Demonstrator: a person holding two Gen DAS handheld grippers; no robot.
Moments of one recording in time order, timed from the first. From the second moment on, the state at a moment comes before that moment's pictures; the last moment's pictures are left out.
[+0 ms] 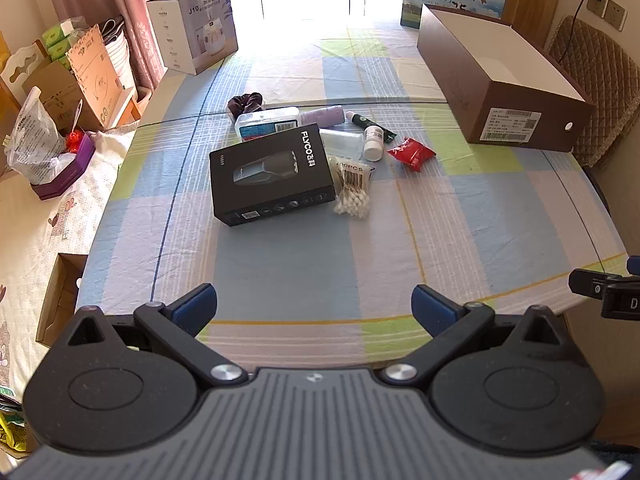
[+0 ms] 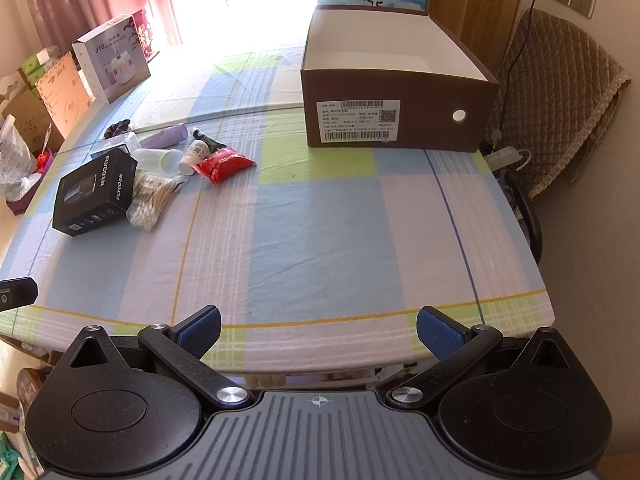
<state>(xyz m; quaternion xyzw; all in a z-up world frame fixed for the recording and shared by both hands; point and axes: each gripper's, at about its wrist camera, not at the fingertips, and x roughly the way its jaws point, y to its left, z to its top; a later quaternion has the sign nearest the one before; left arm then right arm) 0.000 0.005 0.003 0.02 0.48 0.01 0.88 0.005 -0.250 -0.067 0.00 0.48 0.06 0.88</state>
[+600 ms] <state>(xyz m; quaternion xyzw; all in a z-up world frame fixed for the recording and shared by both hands) 0.009 0.011 0.003 0.01 0.48 0.01 0.88 0.012 -0.238 -0.071 -0.02 0.48 0.06 0.88</state>
